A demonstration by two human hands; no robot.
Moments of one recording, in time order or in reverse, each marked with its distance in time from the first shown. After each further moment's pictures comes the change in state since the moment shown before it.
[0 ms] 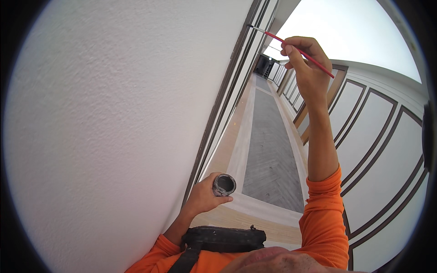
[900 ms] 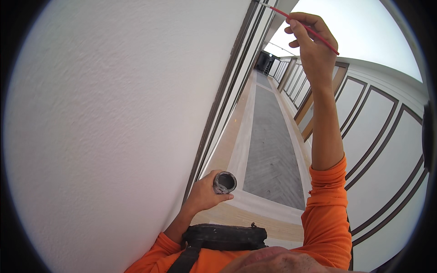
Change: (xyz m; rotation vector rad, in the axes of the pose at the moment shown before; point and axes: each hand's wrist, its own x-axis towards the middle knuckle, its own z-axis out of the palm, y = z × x) left_hand 0.000 0.000 -0.001 0.010 -0.008 0.000; right_hand 0.037 0.002 0.000 -0.065 0.061 -0.060
